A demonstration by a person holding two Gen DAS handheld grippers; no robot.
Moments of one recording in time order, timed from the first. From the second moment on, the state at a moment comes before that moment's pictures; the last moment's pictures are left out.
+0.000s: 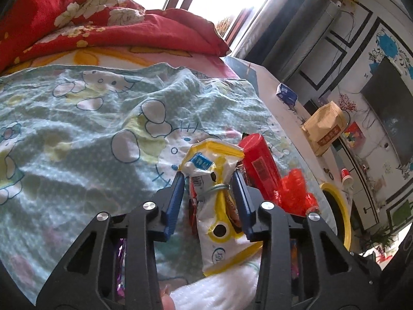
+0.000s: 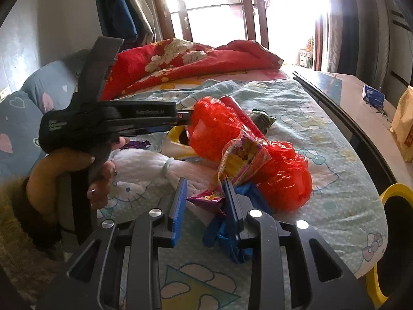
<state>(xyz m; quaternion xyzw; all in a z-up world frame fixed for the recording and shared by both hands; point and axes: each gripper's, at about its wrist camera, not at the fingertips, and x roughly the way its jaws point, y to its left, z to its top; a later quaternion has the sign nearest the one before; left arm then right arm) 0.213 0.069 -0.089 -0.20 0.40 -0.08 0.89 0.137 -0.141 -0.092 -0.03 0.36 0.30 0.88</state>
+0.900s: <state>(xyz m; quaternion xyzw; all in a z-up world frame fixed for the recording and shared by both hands) 0.181 0.101 -0.043 -0.25 0.33 -0.09 0.90 0.127 -0.145 -0.070 -0.02 0.33 0.33 0.89</state>
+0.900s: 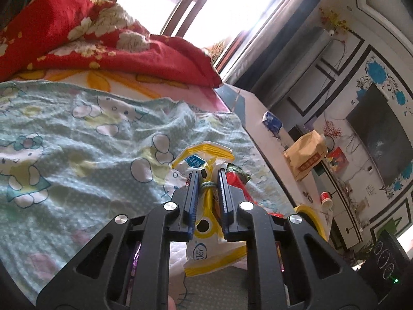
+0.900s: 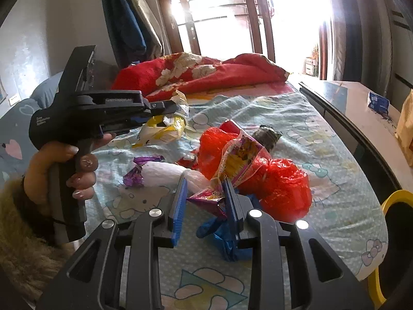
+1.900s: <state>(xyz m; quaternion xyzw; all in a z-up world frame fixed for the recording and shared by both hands) 0.165 0.016 -0.001 -0.19 0.31 -0.16 0.92 0.140 -0.217 -0.030 0.02 0.28 0.27 0.92</state>
